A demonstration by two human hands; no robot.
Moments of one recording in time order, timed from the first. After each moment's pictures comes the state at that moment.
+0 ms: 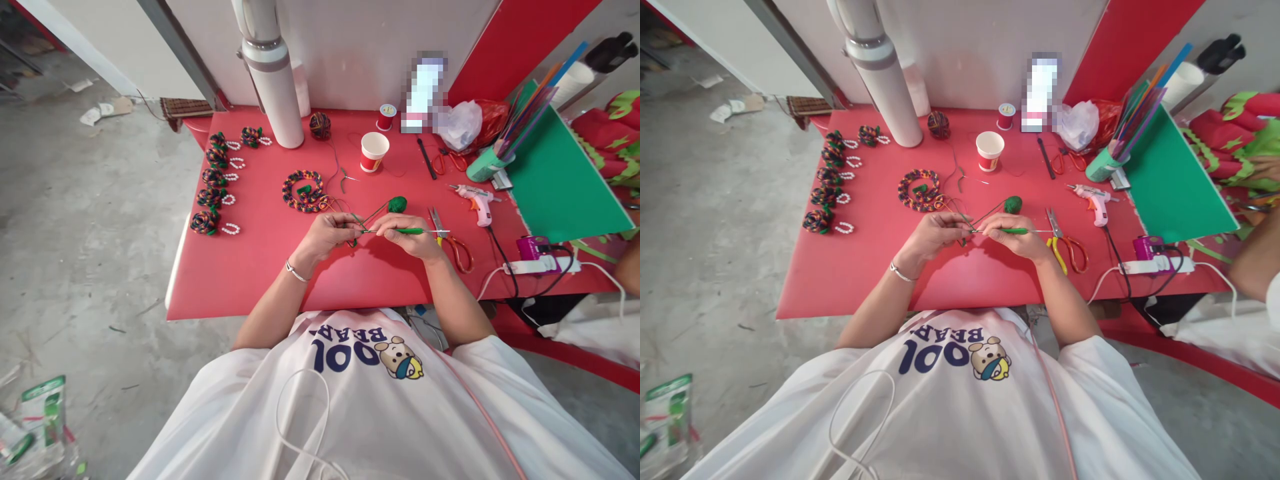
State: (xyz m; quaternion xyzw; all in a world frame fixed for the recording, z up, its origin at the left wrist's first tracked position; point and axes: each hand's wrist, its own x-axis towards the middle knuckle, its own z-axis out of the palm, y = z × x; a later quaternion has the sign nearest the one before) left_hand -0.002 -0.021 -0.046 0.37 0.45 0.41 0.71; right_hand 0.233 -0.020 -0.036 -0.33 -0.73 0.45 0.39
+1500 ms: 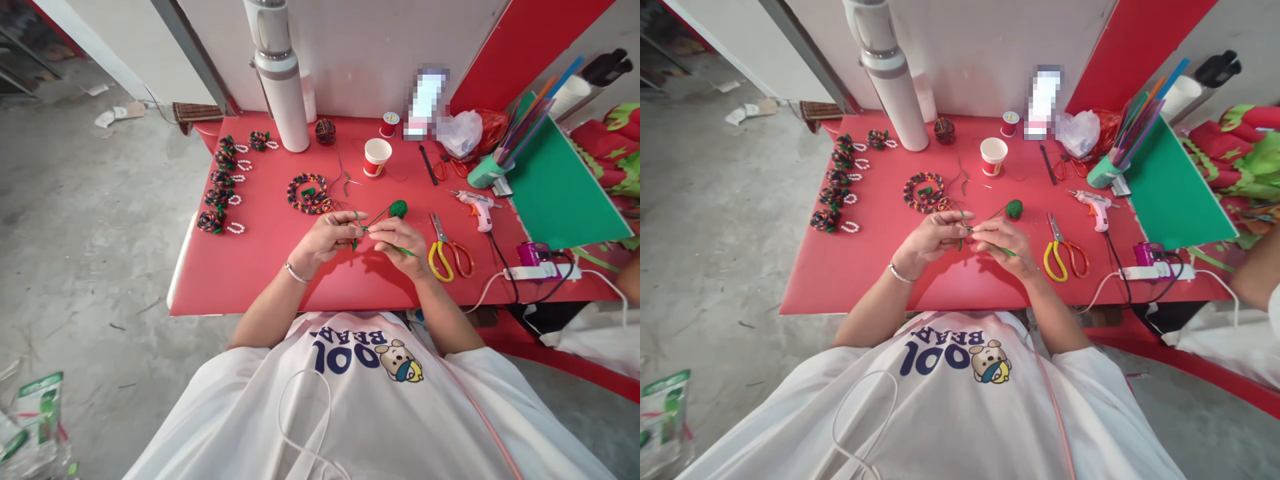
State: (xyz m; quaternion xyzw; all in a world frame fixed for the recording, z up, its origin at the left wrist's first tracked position) left_hand -0.006 -0.026 -0.026 0.29 0.35 0.41 0.79; right_hand 0.209 -0.046 -0.047 -0.30 -0.79 0.21 0.50
